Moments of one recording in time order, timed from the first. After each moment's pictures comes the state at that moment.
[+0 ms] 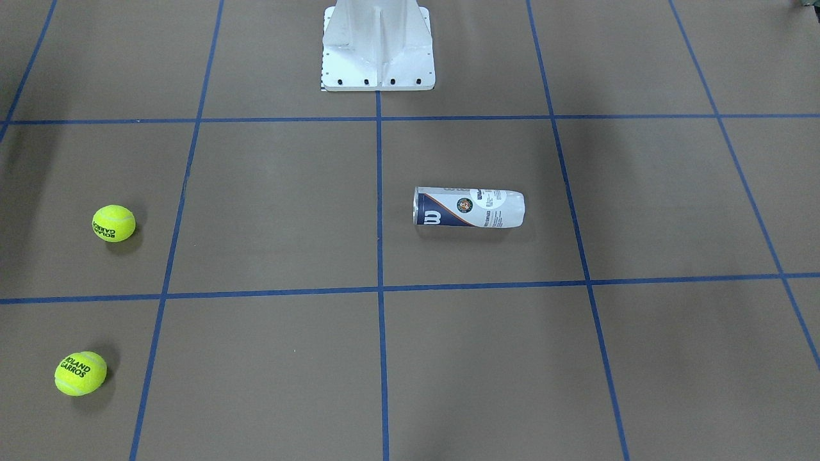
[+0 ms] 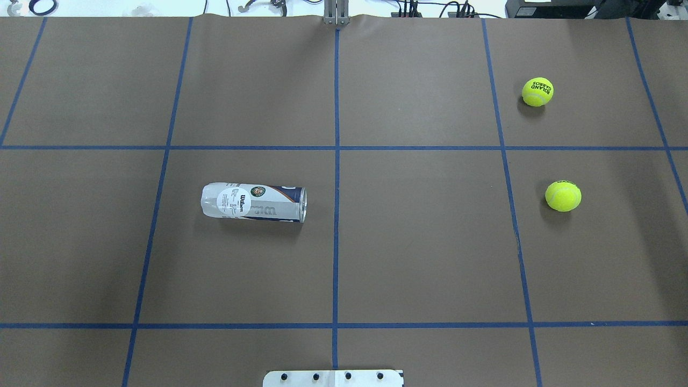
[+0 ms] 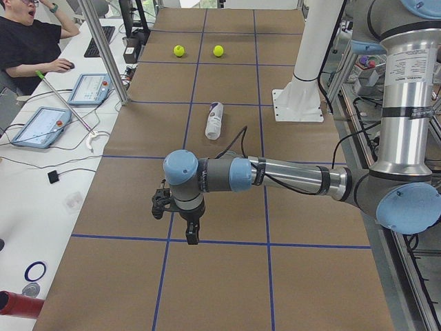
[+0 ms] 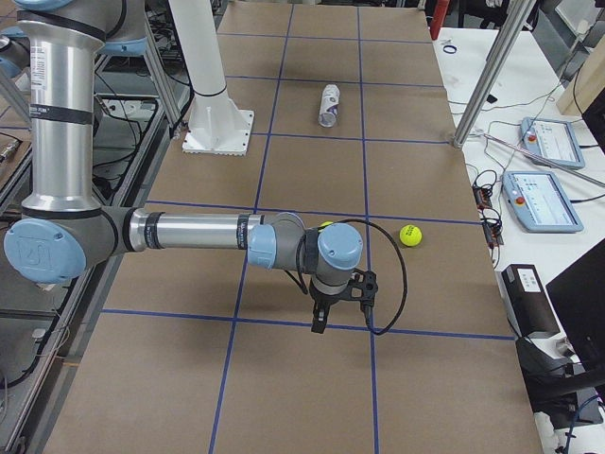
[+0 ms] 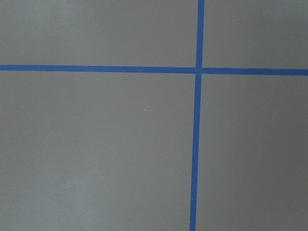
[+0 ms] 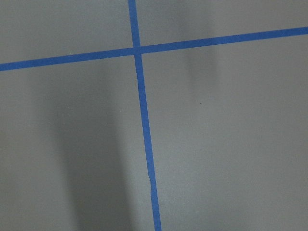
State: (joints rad) left arm -1.59 -1.55 -1.73 -1.39 -2.29 0.03; right arm 1.56 -1.66 1.69 -1.68 2.35 0.08
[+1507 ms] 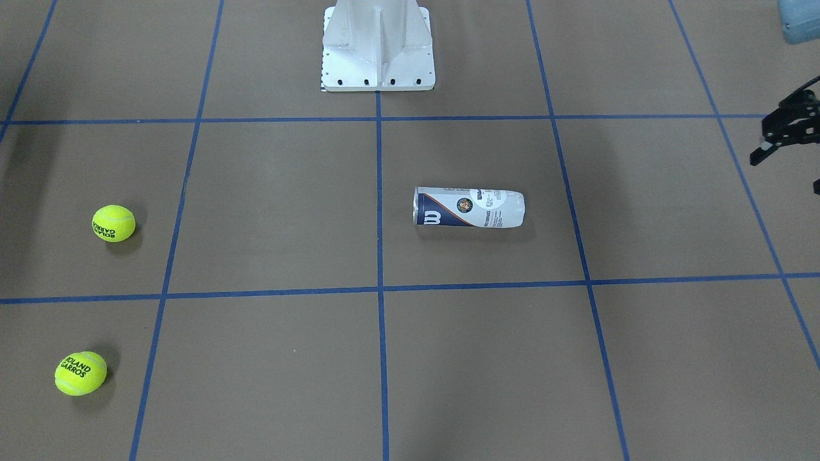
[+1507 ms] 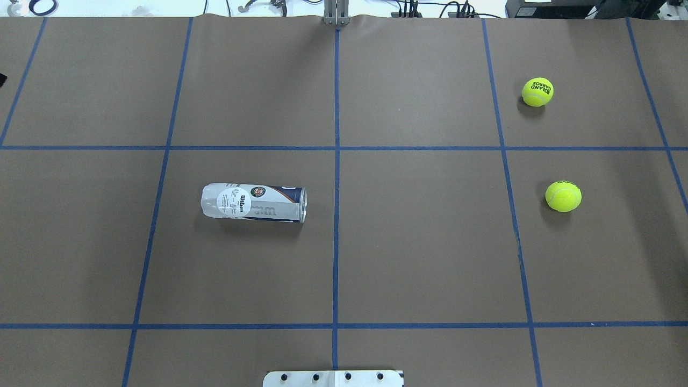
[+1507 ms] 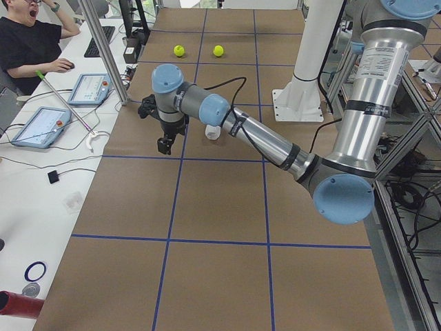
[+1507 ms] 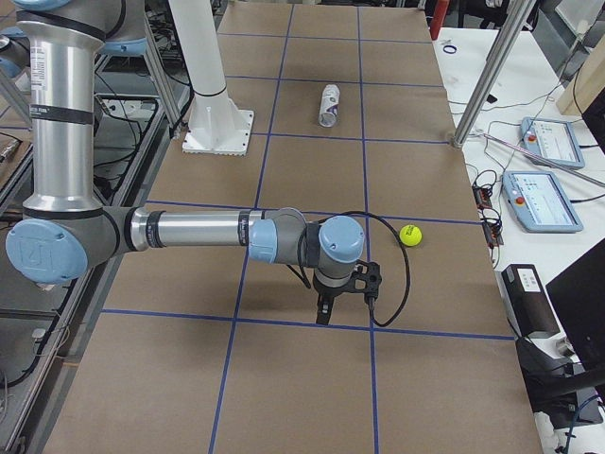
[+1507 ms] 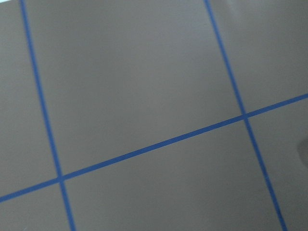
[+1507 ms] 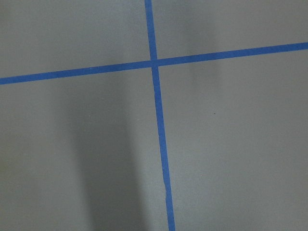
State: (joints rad) left arm -1.33 -1.86 -1.91 -1.46 -2.45 0.02; right arm 1.56 -1.65 1.71 -1.68 2.40 0.08
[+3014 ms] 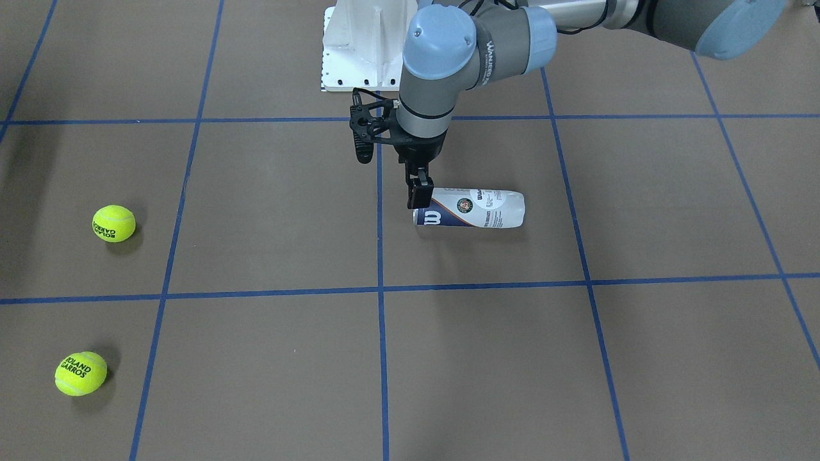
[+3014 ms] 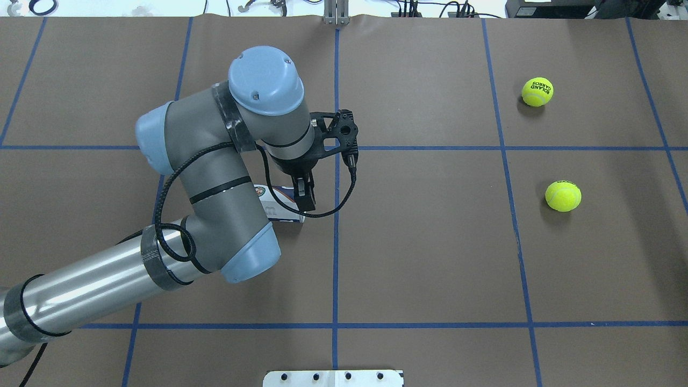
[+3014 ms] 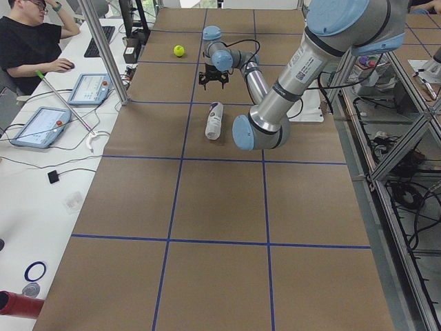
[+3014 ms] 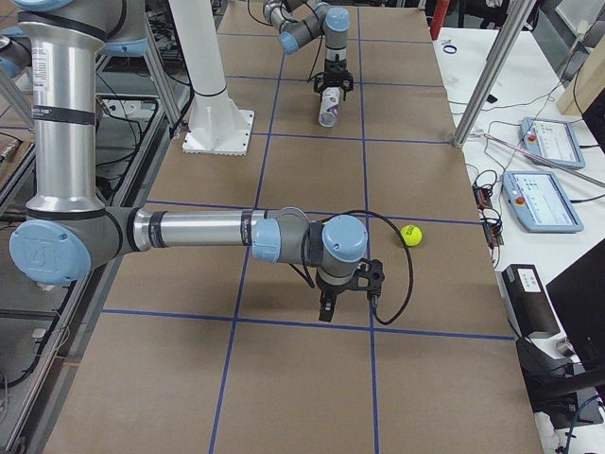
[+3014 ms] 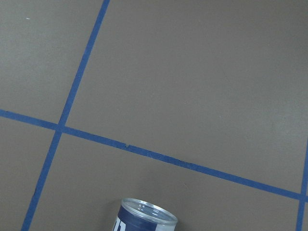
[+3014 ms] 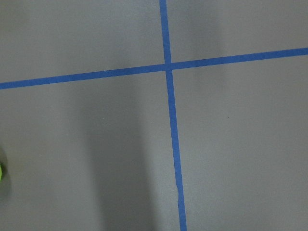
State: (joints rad) left arm -0.58 -2.40 -1.62 -1.49 -1.97 0.29; right arm 1.56 -1.64 1.70 -1.68 2.41 0.08
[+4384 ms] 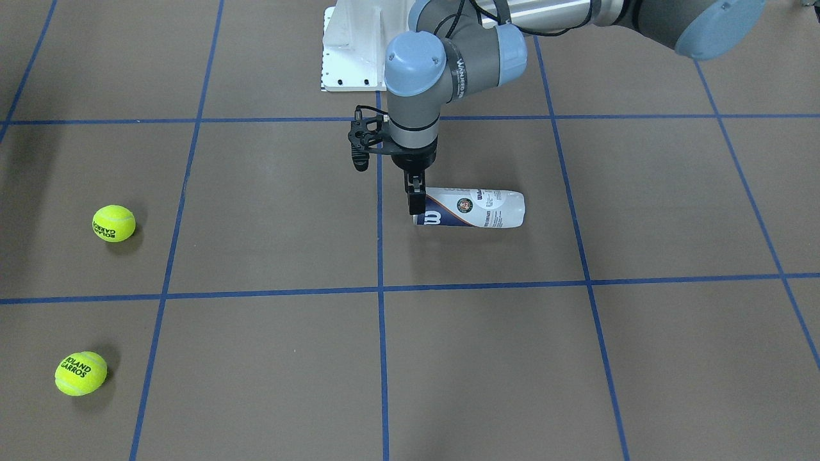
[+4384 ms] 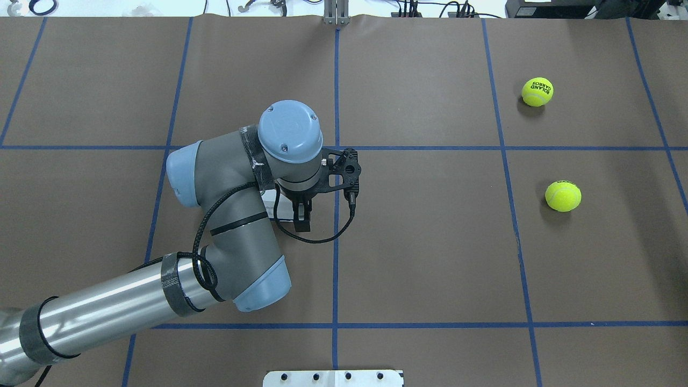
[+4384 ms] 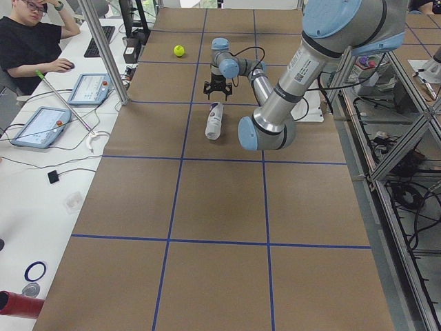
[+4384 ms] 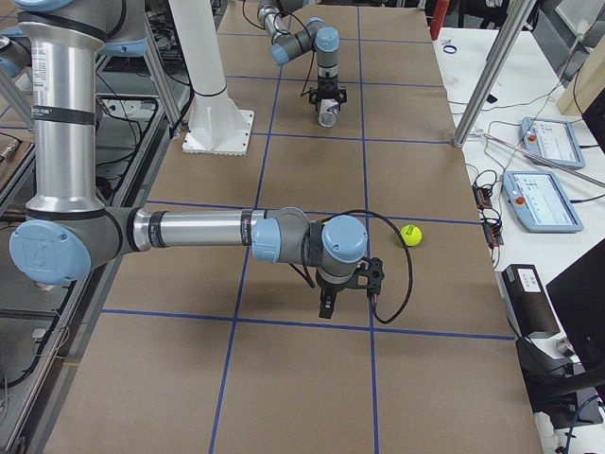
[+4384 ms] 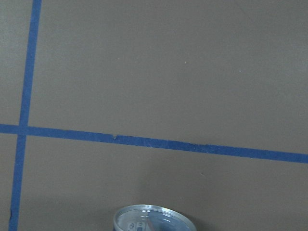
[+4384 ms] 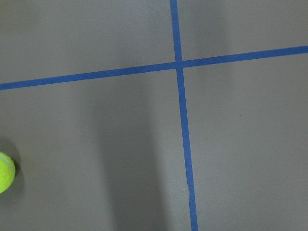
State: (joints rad) left arm -0.51 -2.39 -1.56 -1.49 -1.85 0.34; right arm 1.56 -1.64 1.70 -1.68 2.45 0.08
